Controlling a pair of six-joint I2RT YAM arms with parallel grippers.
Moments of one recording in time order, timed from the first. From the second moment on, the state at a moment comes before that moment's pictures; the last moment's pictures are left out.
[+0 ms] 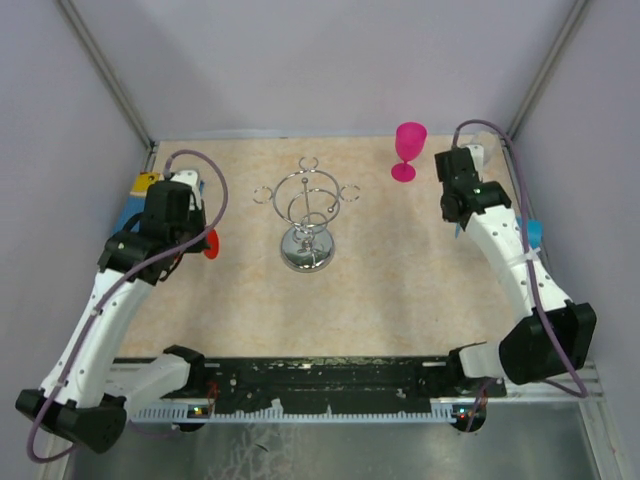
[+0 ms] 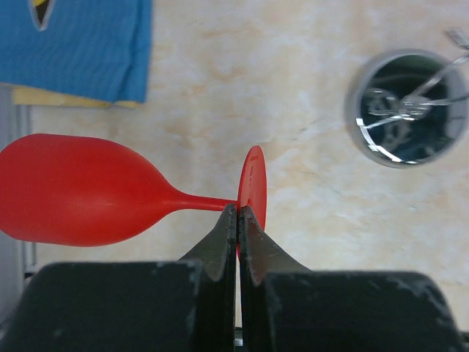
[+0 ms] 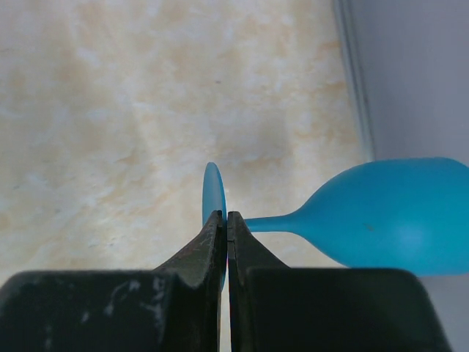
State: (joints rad) left arm -0.35 0.98 1.22 -0.94 -0.22 -0.23; right arm 0.24 1.34 1.31 -0.87 0.48 0.20
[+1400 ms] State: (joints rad) left arm -0.40 1.18 1.13 -0.95 -0.76 -0.19; right arm 0.28 2.02 1.15 -0.91 1.09 0.36
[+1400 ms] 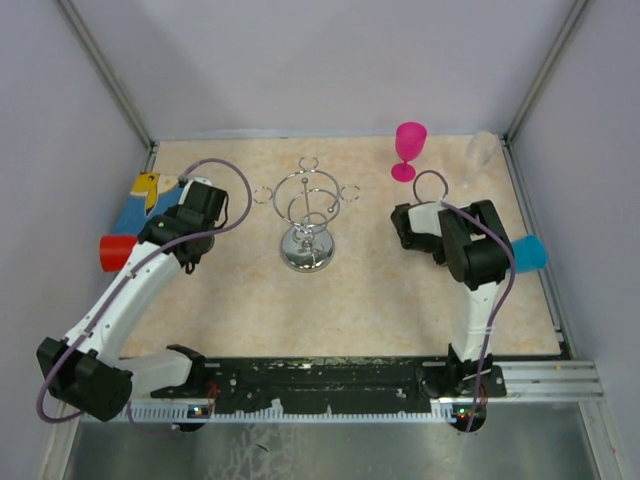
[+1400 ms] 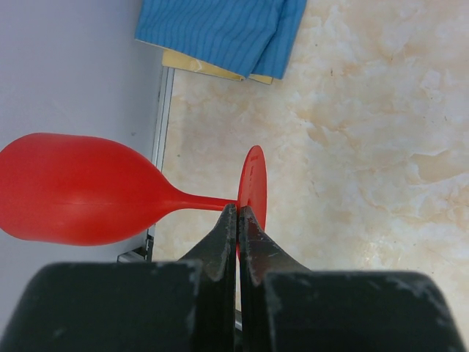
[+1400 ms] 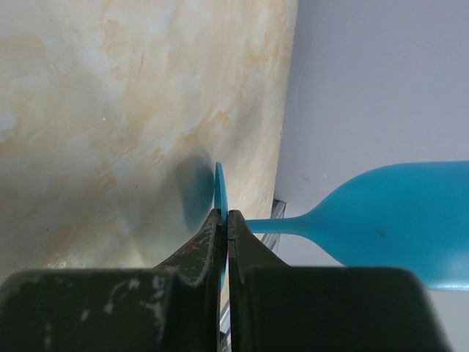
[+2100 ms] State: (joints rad) left arm -0.40 1.20 1.13 -0.92 -0.73 -0.19; right arm 0.37 2.13 1.27 -0.94 1.02 0.37
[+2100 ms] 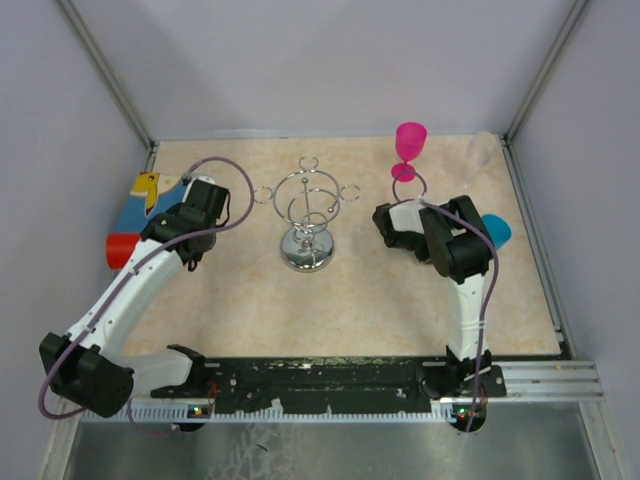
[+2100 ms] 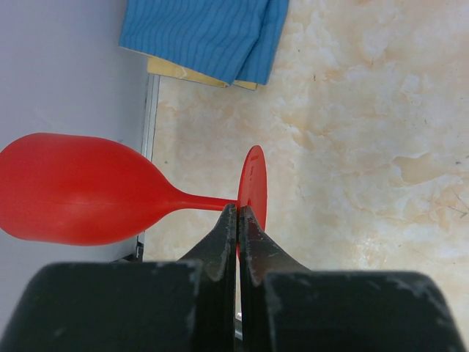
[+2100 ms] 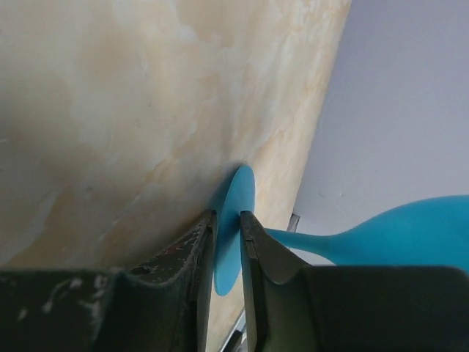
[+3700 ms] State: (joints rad) left arm -0.46 1.45 1.11 -0.95 -0.86 -0.21; right arm 0.55 1.96 1.25 -0.71 0.66 0.25
